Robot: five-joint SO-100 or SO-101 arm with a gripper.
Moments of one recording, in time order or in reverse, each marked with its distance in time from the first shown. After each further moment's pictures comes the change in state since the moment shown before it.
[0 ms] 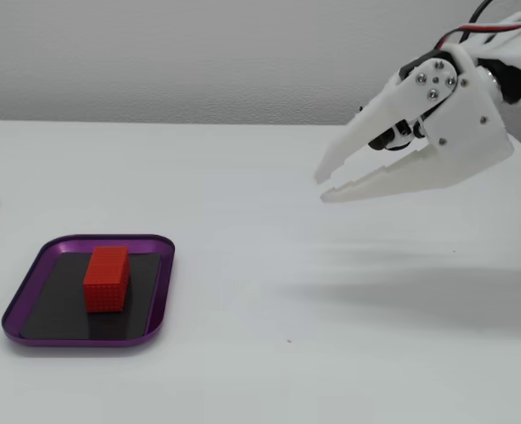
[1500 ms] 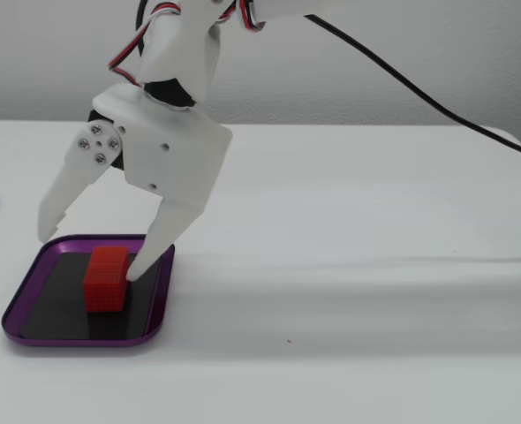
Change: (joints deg) arm -5.8 -109.5 -100.7 22.8 -1.1
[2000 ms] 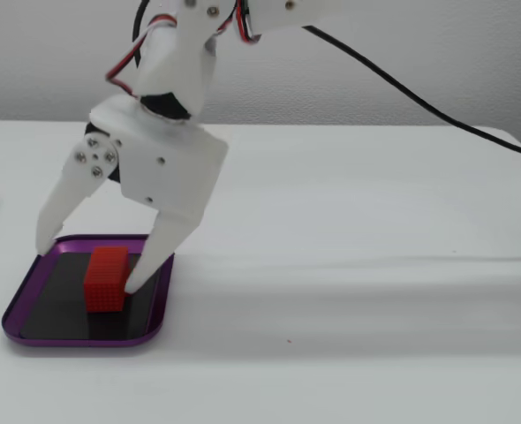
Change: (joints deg) arm -0.4 -2.8 0.0 -1.5 0.0
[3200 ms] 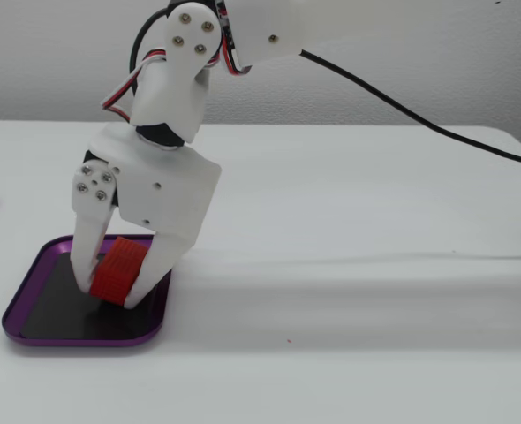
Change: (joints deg) arm 3.4 -6.2 -1.8 -0.6 -3.7
